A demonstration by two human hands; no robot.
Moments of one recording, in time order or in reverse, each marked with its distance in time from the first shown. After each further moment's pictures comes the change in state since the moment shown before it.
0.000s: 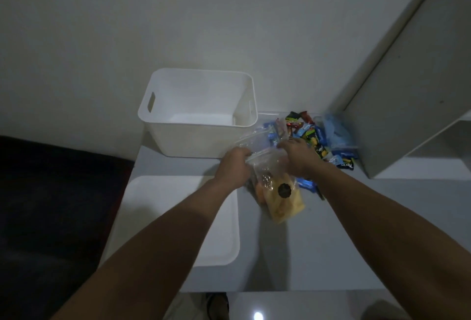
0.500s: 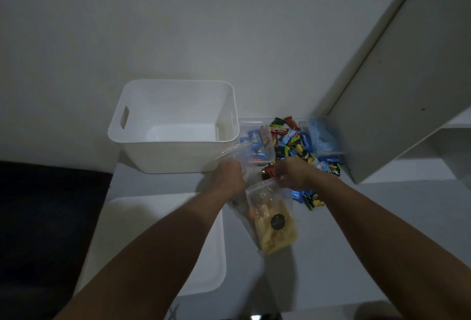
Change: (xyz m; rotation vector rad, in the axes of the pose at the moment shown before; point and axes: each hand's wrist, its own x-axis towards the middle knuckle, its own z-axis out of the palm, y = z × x) left_hand 0.048 0.016 0.028 0.321 -0.156 -0.072; right_hand 0.004 0.031 -0.015 0.078 -0.180 -0.079
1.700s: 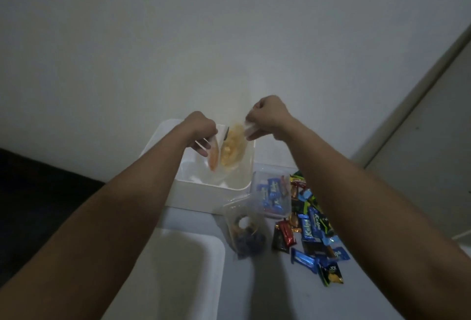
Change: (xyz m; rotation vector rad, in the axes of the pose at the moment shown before) left_hand 0.048 0.020 -0.219 -0.505 0.166 -0.286; right_hand 0.074 -0.120 -0.198 0.858 0.247 -0.087
